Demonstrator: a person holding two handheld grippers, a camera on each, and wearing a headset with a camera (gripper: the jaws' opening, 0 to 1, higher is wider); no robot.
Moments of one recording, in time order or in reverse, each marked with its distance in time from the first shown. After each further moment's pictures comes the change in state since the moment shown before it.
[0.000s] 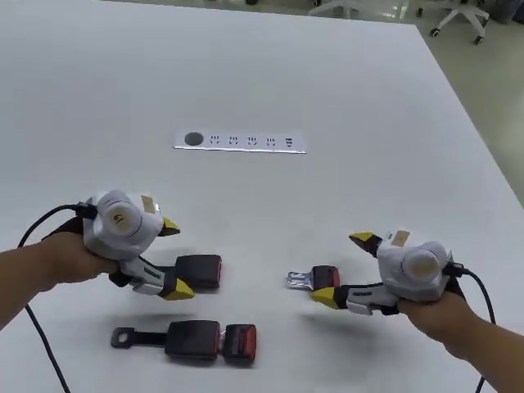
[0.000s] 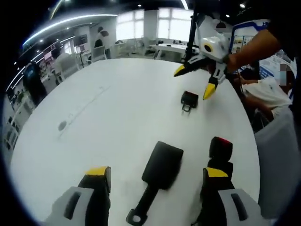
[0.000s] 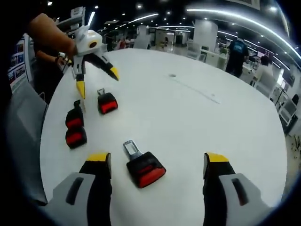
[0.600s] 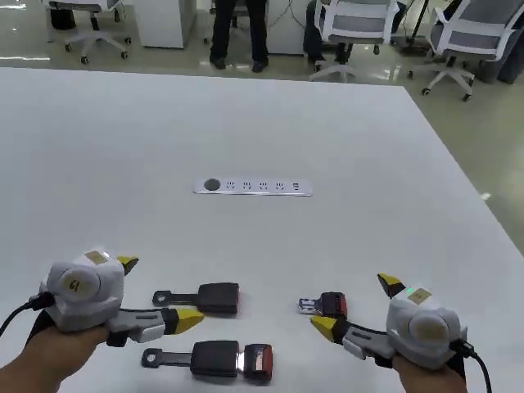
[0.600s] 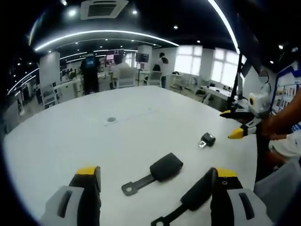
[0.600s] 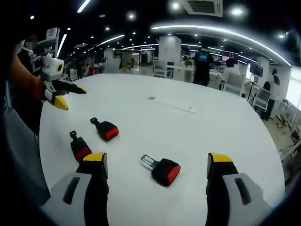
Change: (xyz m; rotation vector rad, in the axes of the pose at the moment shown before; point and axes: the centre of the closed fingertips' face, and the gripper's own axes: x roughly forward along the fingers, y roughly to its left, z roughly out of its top) left arm -0.096 -0.019 -0.007 -0.346 -0.332 0.330; right arm -0.050 0.048 0.022 0.175 -0.172 -0.204
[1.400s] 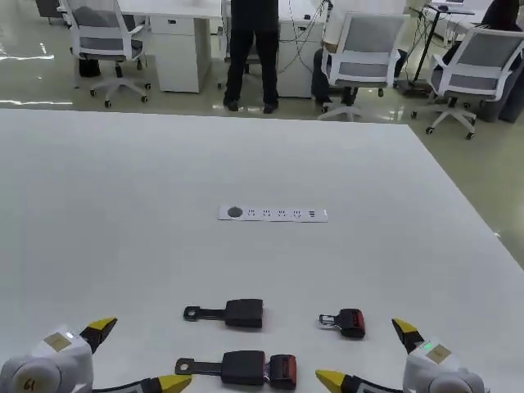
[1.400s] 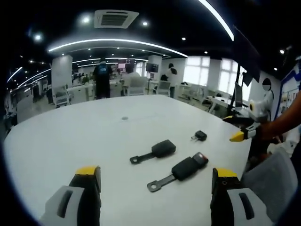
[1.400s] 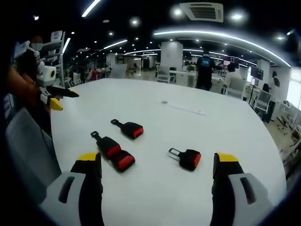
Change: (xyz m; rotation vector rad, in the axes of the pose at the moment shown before) left arm -0.105 -0.006 -0.044 -0.041 -0.076 0.077; right arm -0.045 0.055 -0.010 -0.025 -0.041 0.004
